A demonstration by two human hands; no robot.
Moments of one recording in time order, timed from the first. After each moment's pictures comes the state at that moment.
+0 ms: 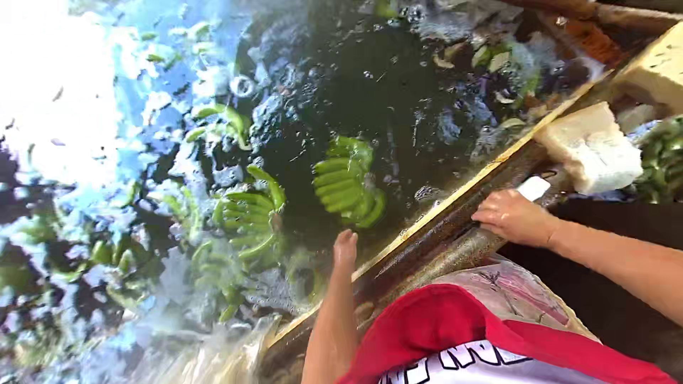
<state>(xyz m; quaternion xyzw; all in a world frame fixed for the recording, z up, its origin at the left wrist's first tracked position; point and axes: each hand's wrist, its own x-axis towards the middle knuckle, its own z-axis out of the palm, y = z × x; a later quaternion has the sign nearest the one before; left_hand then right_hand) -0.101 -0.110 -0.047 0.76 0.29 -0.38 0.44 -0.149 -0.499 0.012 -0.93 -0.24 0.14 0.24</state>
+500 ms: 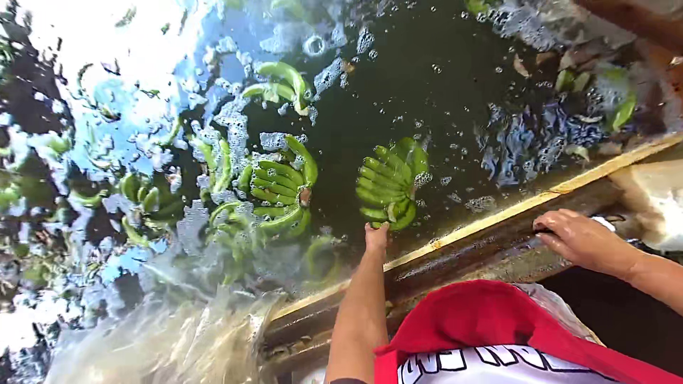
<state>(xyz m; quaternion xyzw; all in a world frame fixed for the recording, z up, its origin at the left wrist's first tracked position) -0.089 -0.126 -0.076 0.57 0.50 -0.29 0.58 -0.113 -0.492 0.042 -0.93 -0.19 0.21 0.24</state>
